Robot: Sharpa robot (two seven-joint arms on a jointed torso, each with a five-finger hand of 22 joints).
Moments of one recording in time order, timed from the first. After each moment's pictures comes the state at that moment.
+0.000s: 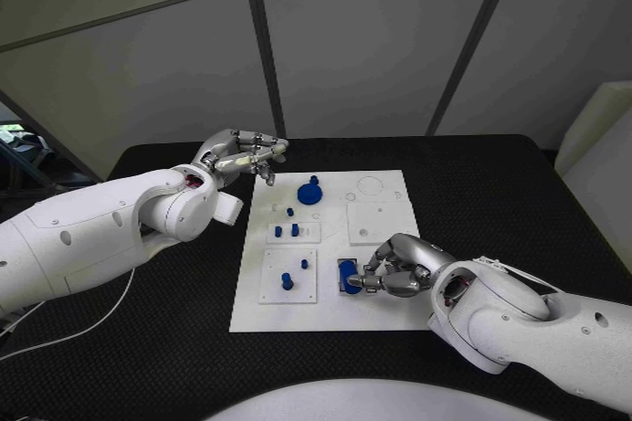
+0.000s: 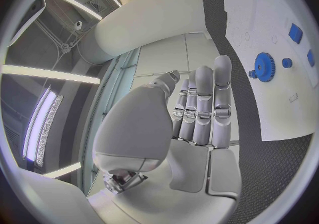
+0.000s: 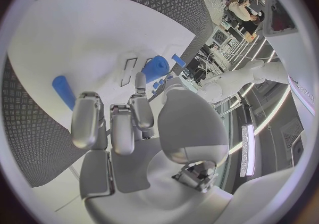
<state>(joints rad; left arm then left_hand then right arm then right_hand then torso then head) 1.12 -0.86 0.06 1.43 -0.22 -0.23 0.27 1.41 -0.11 0.29 0.14 0.27 0.98 0.18 0.19 0.07 1.03 0.10 0.46 0.27 1.20 0.01 0.97 0.50 0.19 1.24 0.11 0.51 0.89 0.93 -0.93 -0.01 1.95 -1.42 -0.43 -0.59 1.14 -0.06 -0.17 0.28 0.29 1.07 0.06 0.36 0.40 1.43 -0.02 1.25 1.30 1.46 -0.07 1.52 1.31 0.08 1.39 0.04 1.39 1.31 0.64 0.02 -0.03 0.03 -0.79</state>
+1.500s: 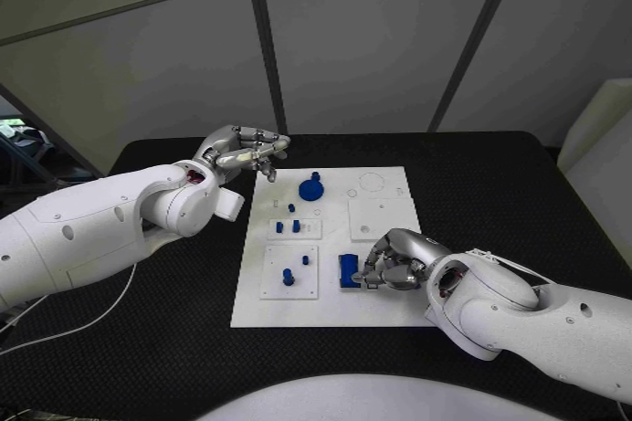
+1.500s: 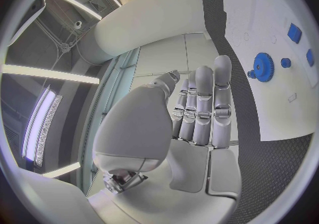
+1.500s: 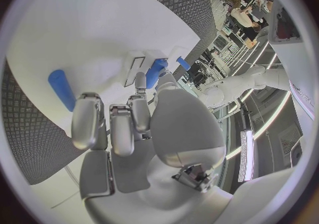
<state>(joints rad) 1.12 -0.86 0.06 1.42 -0.22 -0.23 0.26 1.41 -0.11 0.29 0.14 0.27 0.98 0.18 0.19 0.07 1.03 0.09 0.46 0.27 1.20 0.01 0.97 0.50 0.19 1.24 0.11 0.51 0.89 0.93 -0.89 -0.01 1.89 -1.45 -0.39 -0.57 1.34 -0.01 -0.16 0.23 0.27 1.08 0.05 0.36 0.43 1.43 -0.02 1.26 1.31 1.47 -0.08 1.53 1.31 0.08 1.40 0.03 1.39 1.31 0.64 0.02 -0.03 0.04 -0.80</state>
